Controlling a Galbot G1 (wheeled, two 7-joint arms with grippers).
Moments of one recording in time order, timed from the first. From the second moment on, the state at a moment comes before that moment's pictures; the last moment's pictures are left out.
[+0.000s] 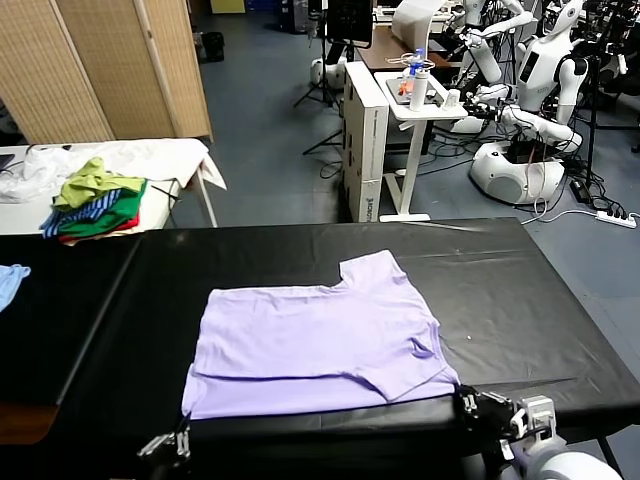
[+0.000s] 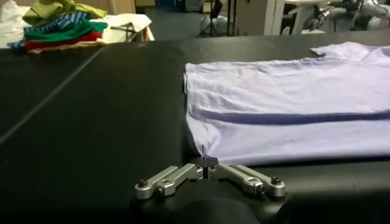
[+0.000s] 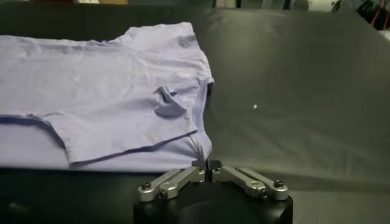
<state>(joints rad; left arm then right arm) 2.02 -1.34 -0.62 -2.29 -0.25 0.31 -0.14 -1.79 0.87 0.67 2.34 0.78 -0.67 0.23</state>
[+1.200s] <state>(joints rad) 1.38 -0.98 -0.59 -2.06 -0.82 0.57 -0.26 -0.68 0.92 0.06 1.68 0.89 -0.73 0.29</state>
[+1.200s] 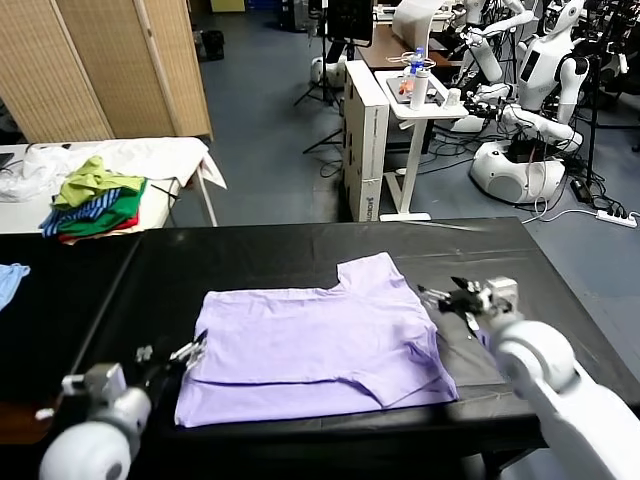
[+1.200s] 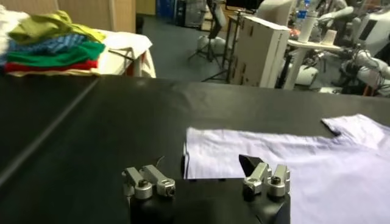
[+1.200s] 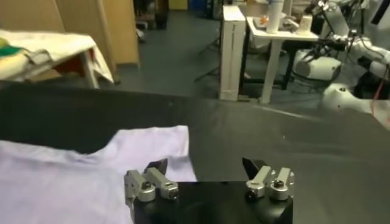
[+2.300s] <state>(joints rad) 0.99 -0.96 -0.35 -1.69 -0.88 0.61 -0.23 -0.54 1.05 -0.07 1.44 0.88 -0.74 0.28</state>
